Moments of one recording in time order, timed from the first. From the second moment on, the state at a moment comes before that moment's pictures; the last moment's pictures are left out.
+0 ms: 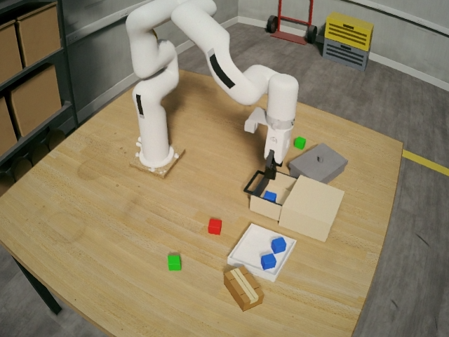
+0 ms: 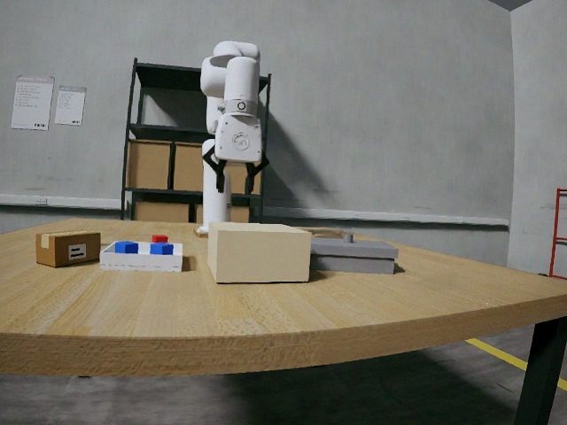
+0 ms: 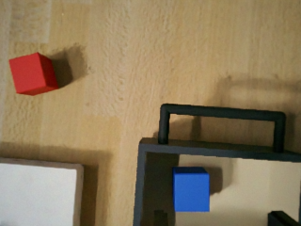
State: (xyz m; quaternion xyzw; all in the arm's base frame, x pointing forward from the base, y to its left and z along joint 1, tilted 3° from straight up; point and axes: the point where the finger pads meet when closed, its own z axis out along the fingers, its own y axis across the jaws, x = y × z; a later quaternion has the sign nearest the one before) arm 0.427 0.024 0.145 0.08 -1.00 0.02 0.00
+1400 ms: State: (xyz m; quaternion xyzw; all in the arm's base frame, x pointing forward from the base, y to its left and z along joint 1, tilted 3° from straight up) arm 0.428 0.020 0.065 0.08 -1.00 0.02 0.00
